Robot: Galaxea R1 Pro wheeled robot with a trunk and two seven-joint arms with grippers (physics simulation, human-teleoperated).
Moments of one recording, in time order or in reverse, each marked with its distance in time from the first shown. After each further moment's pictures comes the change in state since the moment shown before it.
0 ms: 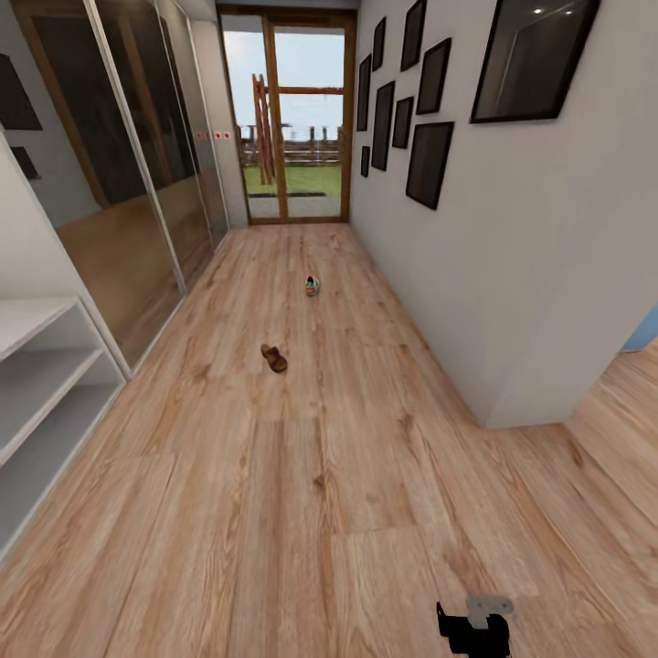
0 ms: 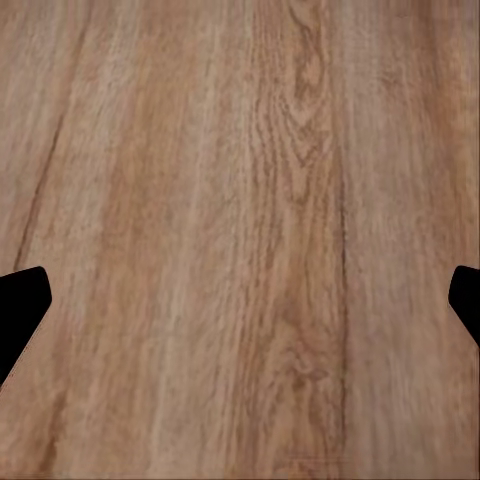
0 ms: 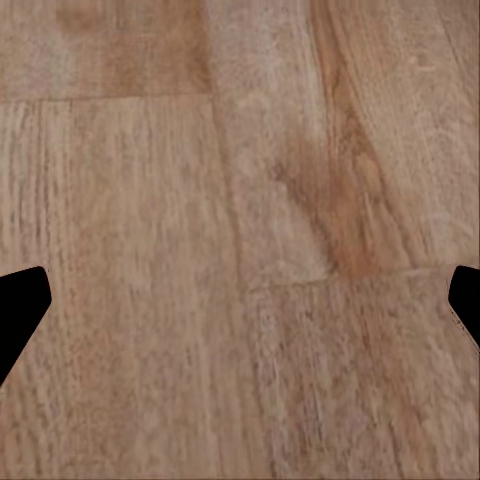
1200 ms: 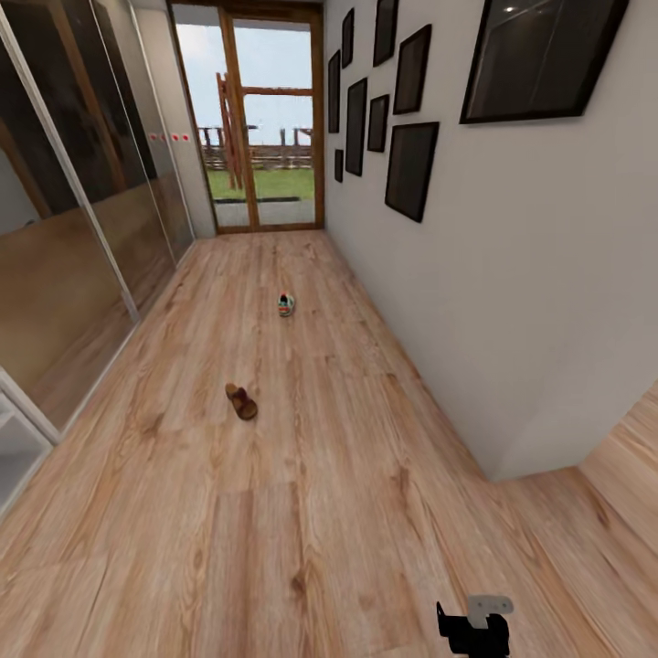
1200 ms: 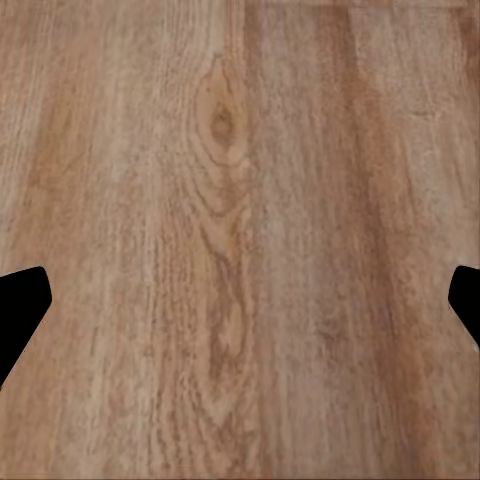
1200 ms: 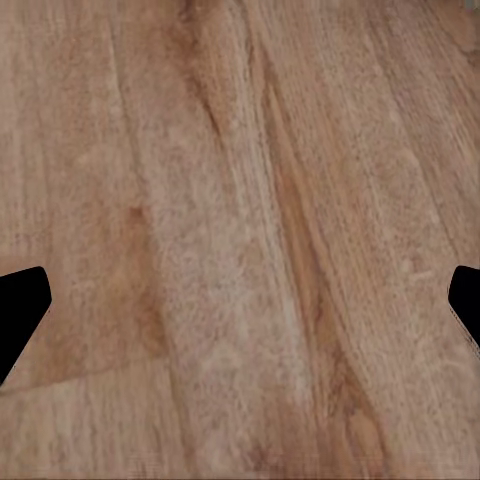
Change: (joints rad) left arm 0.000 0.000 0.000 0.000 -0.001 0.000 0.000; right arm 0.000 0.000 0.000 -0.001 -0.002 0.000 0.002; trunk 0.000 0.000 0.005
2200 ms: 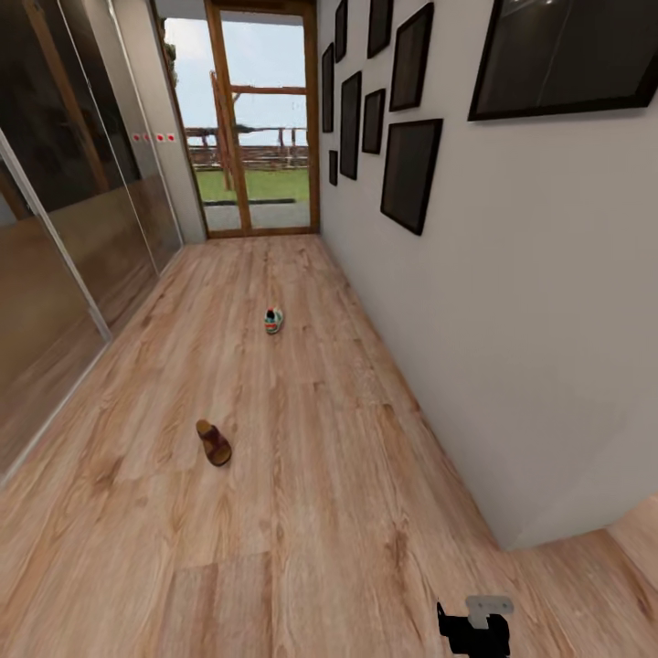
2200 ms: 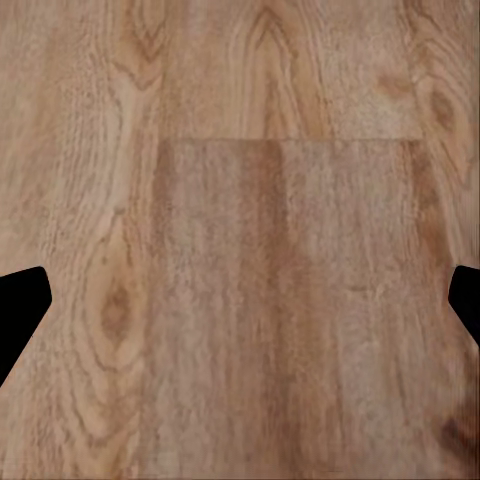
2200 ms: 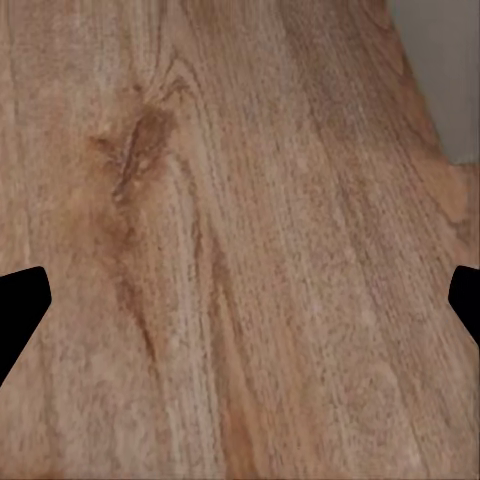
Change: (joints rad) left arm 0.000 0.000 0.000 0.000 0.000 0.000 0.000; right arm 0.000 0.000 0.000 0.001 0.001 0.000 -0.004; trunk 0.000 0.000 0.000
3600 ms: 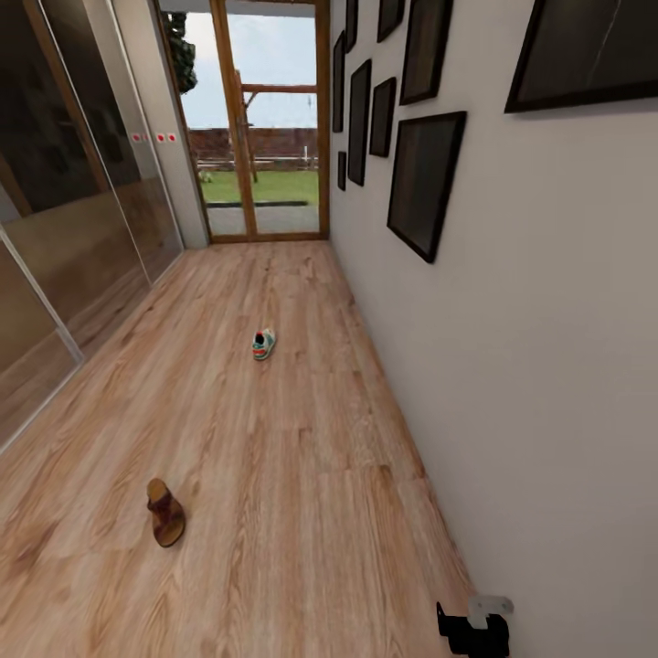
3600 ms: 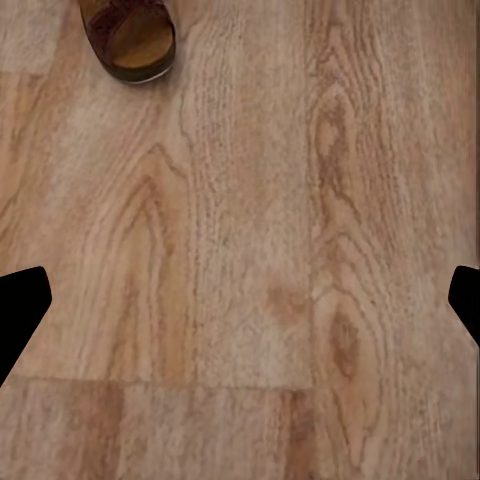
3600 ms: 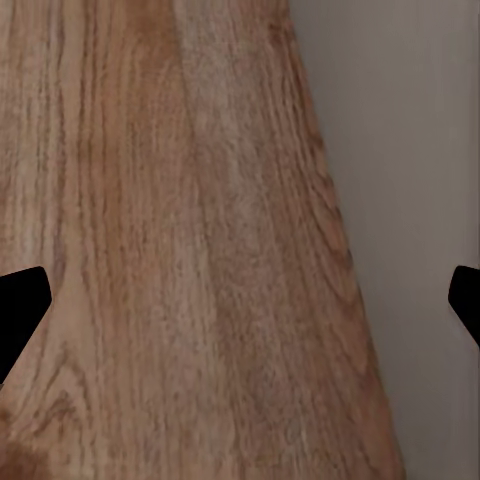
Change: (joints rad) left arm 0.000 0.000 0.000 0.000 0.001 0.000 0.001; right arm 0.000 0.002 0.000 0.000 -0.001 0.000 0.000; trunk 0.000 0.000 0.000
